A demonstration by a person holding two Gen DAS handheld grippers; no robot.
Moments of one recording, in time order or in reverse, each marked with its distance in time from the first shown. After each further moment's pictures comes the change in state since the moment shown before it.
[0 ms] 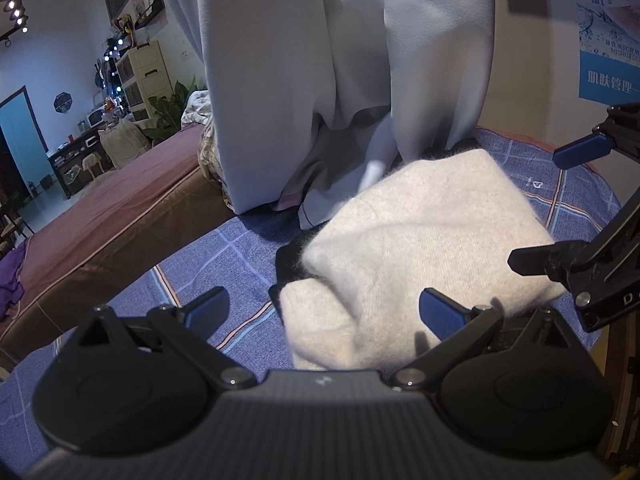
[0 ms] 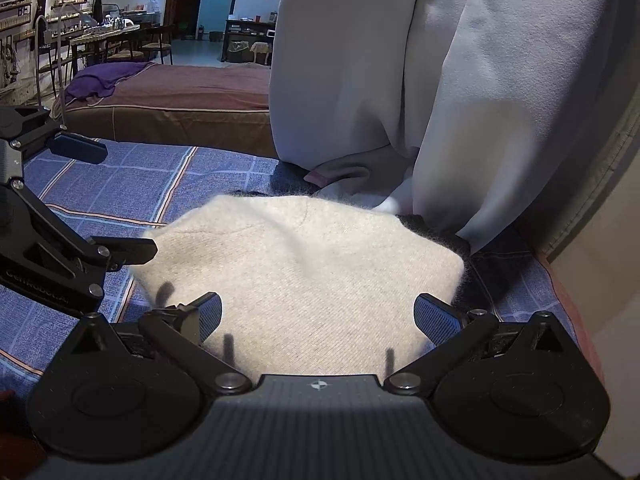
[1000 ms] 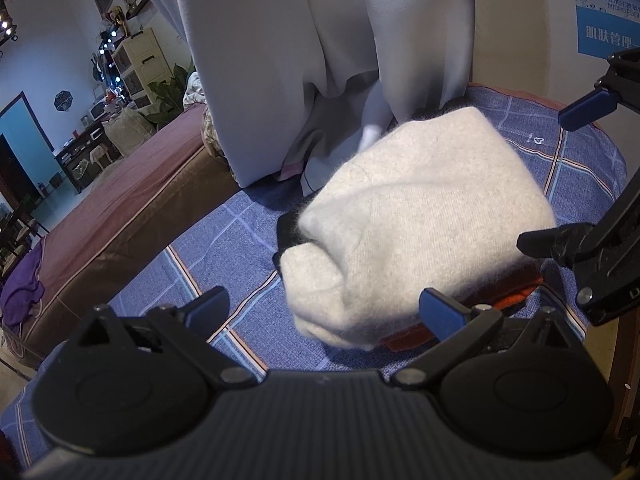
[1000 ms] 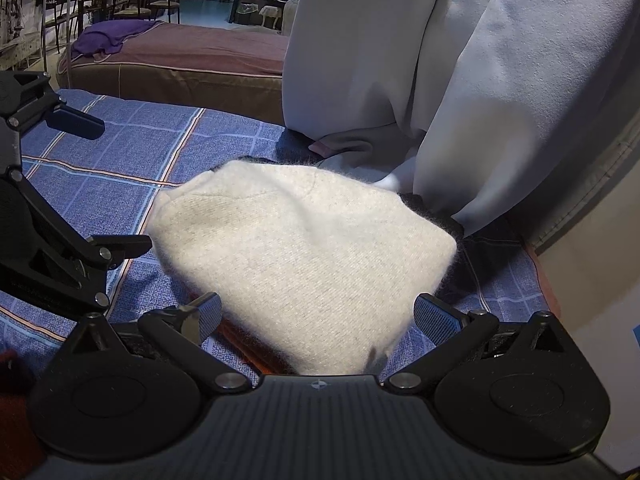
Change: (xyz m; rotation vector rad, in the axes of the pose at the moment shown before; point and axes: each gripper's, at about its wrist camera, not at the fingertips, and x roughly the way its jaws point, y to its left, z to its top) left arm -0.016 -0.022 -0.001 0.086 0.112 0.057; right arm -0.010 0.015 0.000 -0.074 0.115 -0.018
